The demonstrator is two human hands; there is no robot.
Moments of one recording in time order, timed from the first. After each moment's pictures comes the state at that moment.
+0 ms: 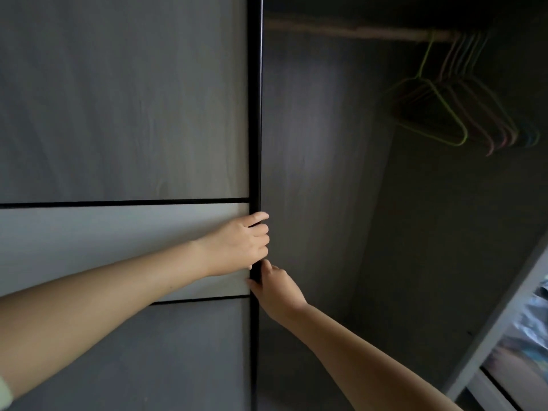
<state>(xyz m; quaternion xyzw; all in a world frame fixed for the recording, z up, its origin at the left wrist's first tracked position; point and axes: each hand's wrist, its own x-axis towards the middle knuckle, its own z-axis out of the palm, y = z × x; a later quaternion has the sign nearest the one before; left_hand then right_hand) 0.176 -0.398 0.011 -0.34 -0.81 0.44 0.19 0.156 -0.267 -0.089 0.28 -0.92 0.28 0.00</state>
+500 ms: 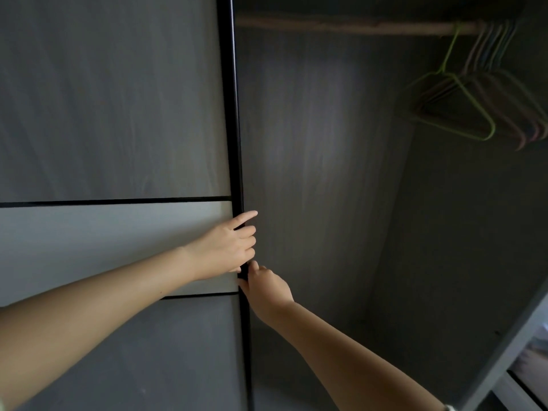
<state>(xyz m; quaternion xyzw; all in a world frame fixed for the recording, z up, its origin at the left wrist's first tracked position) 0.208 -0.456 -0.001 -0.29 -0.83 0.45 0.16 0.186 -0.329 -0.089 0.30 -0.93 0.20 0.00</state>
